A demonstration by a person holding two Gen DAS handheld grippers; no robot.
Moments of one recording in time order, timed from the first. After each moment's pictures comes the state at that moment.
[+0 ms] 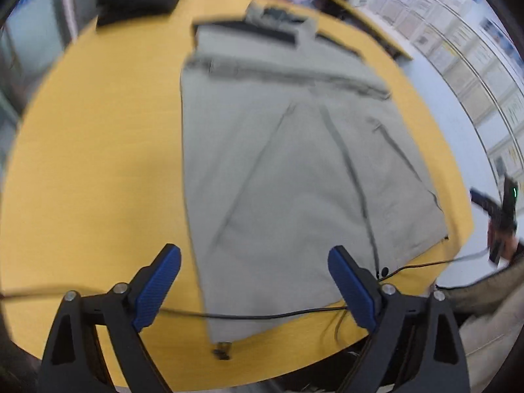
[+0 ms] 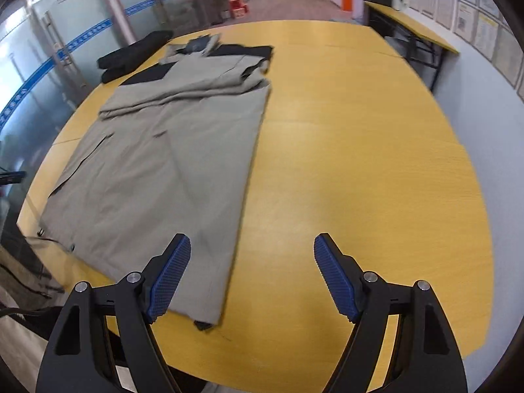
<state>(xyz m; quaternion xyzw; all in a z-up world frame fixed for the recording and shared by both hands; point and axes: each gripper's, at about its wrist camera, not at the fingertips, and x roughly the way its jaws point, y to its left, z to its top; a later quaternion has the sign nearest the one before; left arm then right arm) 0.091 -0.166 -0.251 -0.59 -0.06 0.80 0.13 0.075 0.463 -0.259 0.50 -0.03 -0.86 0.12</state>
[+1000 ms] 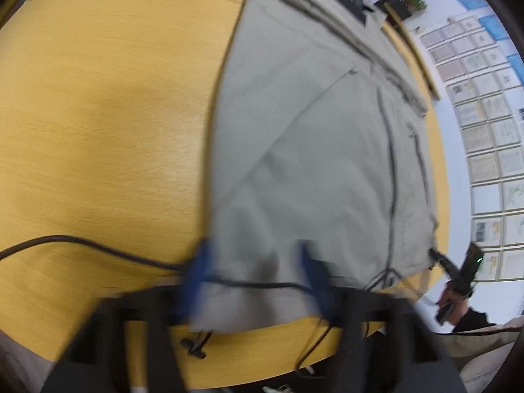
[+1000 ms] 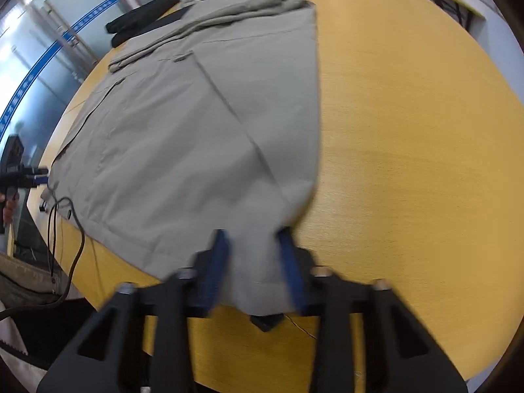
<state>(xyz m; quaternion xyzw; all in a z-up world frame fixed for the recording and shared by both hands) 0.112 -0.211 -0.325 -0.66 -0.20 0.72 0.09 0.070 0.418 -0.351 0.57 -0.09 -0.80 0.15</state>
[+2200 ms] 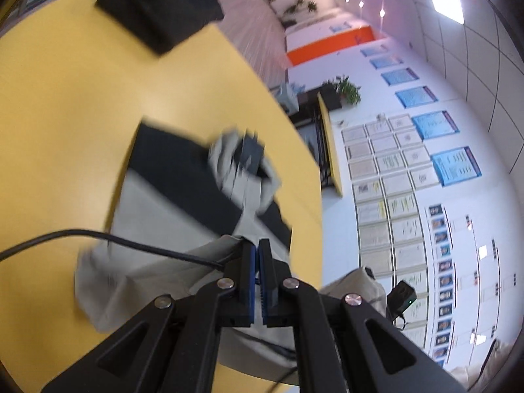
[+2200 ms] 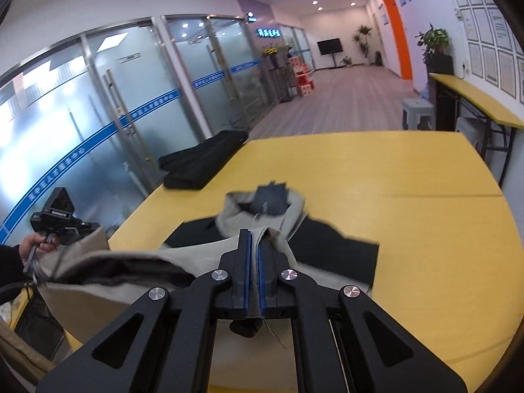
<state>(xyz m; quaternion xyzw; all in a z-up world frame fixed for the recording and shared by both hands) -0.141 -0.252 -0.159 -0.47 -0.43 0.75 0.20 -0.224 0.362 -0.128 0.31 -0.08 -0.92 0.24</state>
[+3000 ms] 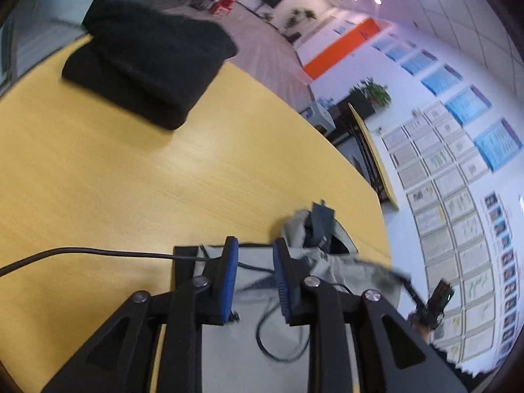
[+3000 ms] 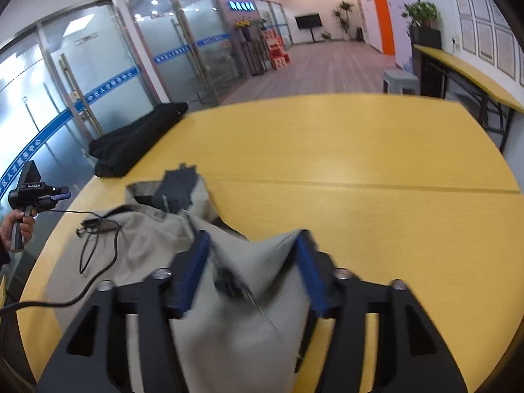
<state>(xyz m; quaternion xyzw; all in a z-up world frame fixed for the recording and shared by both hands) -0.281 -0.263 -0.199 -0.46 -0.29 0.83 0.14 -0.374 0.408 -0.246 0.36 -0.06 -0.91 0.21</state>
